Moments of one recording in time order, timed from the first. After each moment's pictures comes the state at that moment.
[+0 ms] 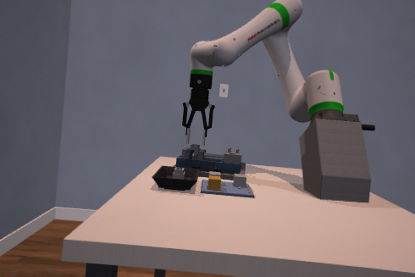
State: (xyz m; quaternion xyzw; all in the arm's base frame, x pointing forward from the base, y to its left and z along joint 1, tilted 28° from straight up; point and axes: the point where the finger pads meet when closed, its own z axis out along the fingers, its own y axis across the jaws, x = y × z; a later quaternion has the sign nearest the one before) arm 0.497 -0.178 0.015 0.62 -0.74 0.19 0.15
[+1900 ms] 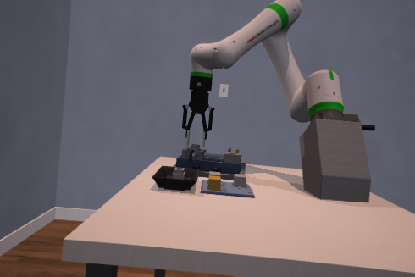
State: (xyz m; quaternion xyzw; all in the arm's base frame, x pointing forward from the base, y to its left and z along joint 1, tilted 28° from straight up) arm 0.497 -0.183 0.007 0.62 -0.74 0.19 0.15
